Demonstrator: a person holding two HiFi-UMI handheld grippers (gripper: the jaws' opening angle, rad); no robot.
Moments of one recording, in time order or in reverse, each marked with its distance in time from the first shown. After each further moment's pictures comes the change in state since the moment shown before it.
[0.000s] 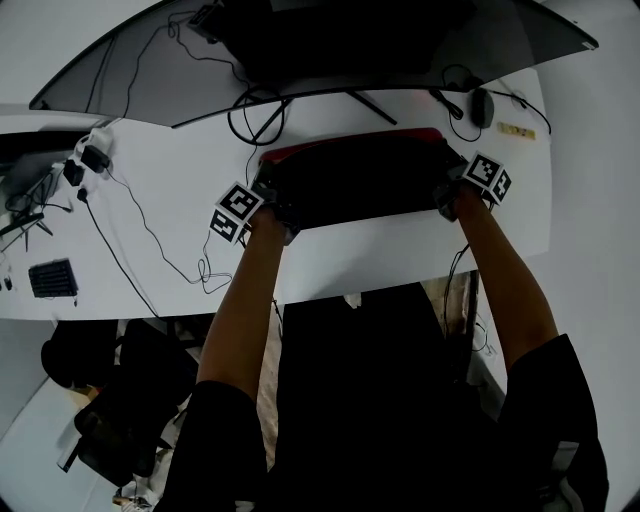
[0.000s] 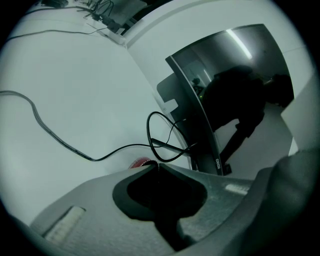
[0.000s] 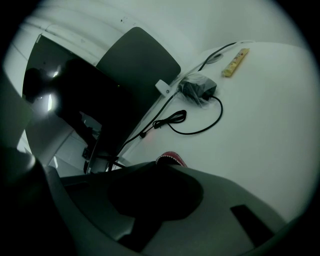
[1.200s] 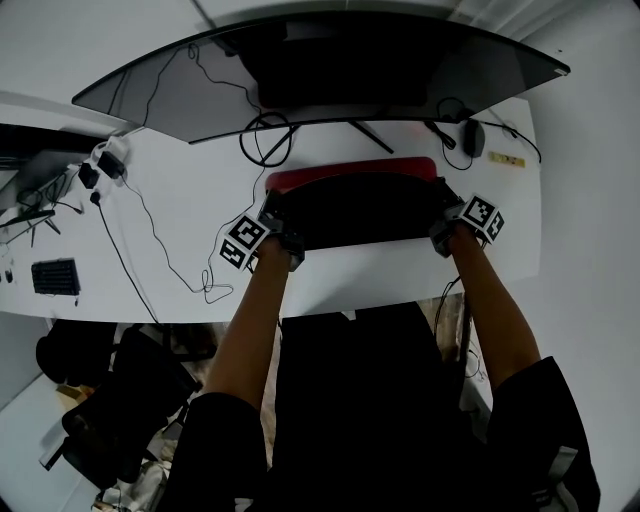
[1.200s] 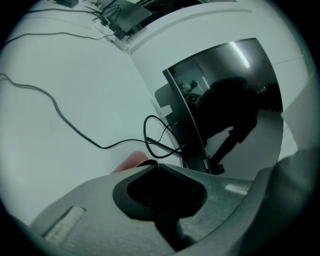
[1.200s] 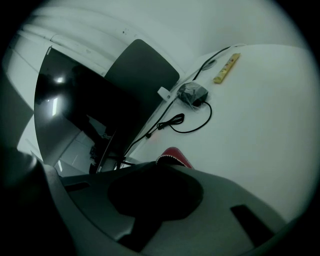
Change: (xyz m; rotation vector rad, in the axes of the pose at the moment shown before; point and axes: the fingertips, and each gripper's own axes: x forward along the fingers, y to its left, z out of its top) left arm -0.030 -0.015 -0.011 -0.046 -0.047 -0.048; right arm -0.039 0.003 -0.005 0.026 -0.024 0.041
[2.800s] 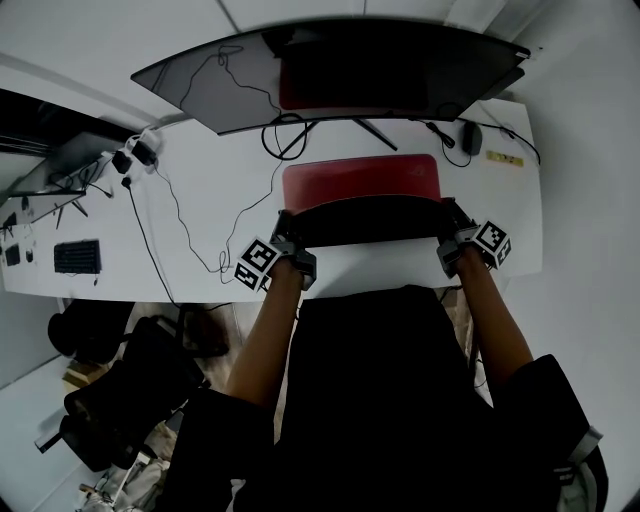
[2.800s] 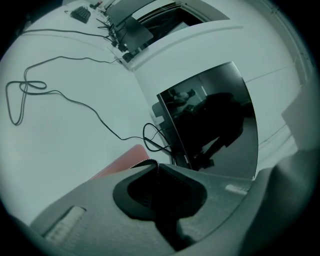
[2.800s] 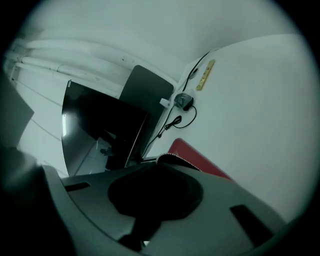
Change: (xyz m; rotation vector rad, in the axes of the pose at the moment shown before) left arm -0.110 -0.020 -0.026 -0.029 -0.084 -0.027; right arm -0.098 0.021 -0.028 0.165 -0.057 0.121
